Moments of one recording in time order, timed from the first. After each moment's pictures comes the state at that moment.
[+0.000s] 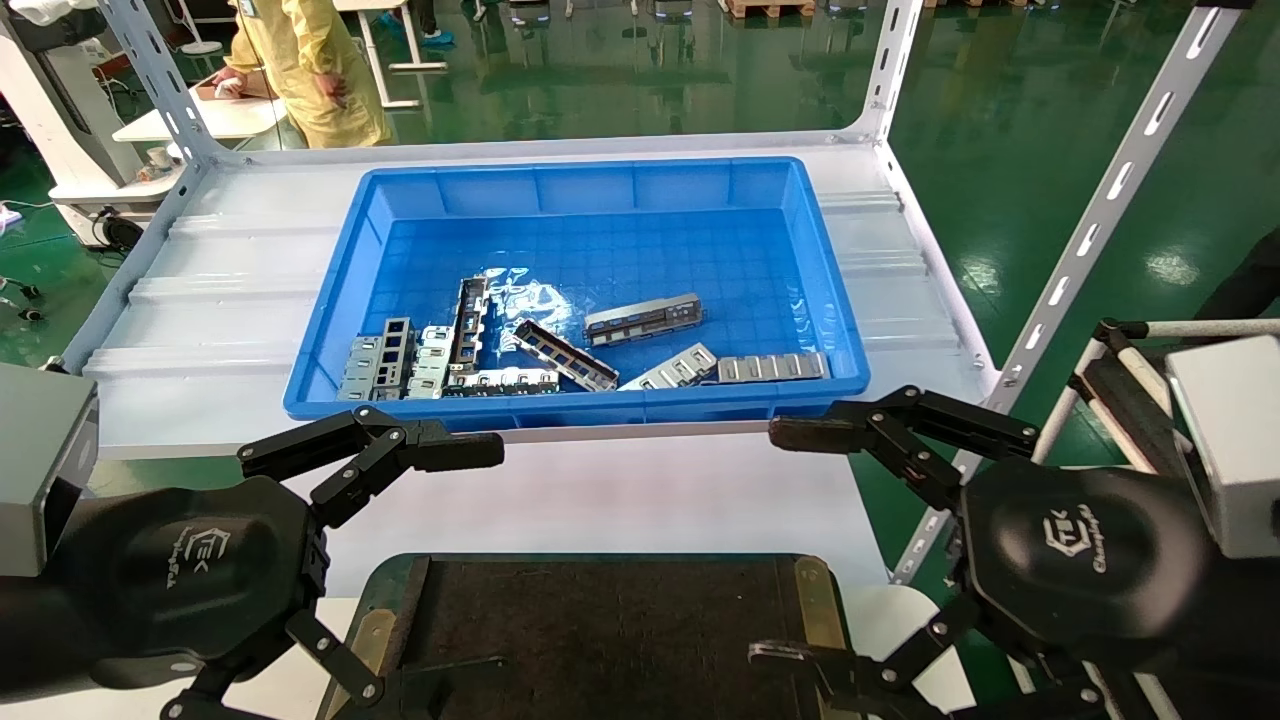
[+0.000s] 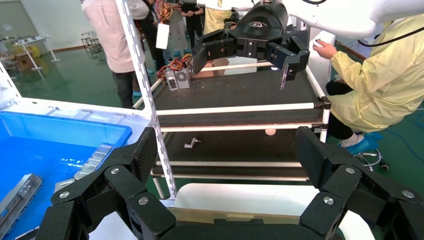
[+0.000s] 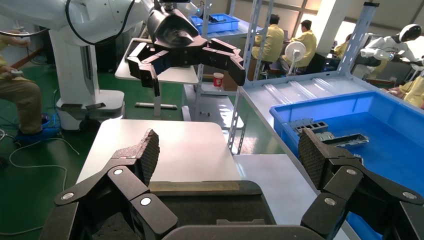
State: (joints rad) left arm -1.08 0.61 0.28 -1.28 0.73 1.49 -0.19; right arm 1.10 -0.58 -0.37 1.27 -0.67 -1.46 0.14
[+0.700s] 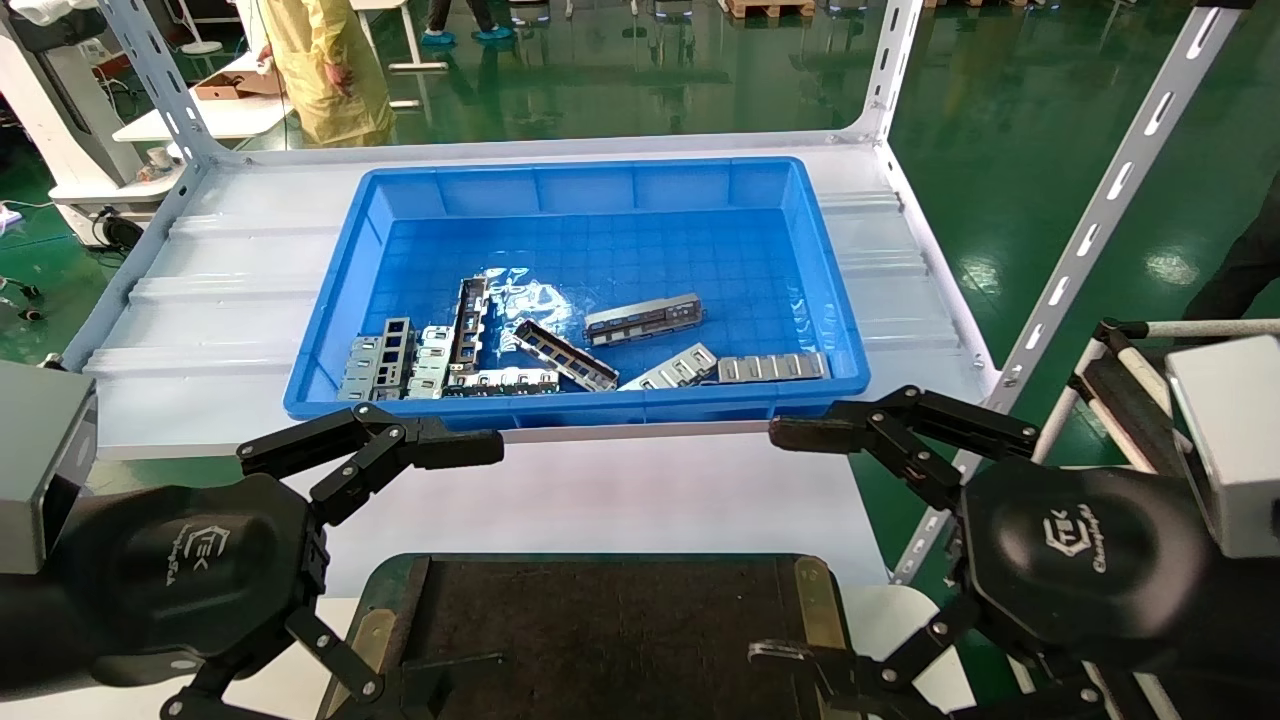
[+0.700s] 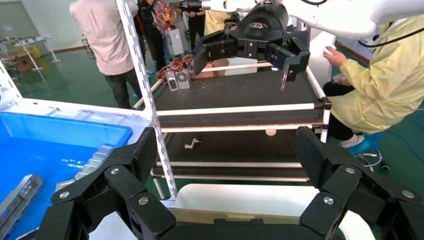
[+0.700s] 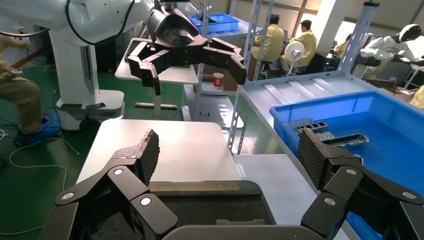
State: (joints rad) left arm -1.08 0.62 0.28 -1.28 0.74 1.49 -0.18; right arm 1.10 -0.58 -0.37 1.27 -0.67 -1.46 0.14
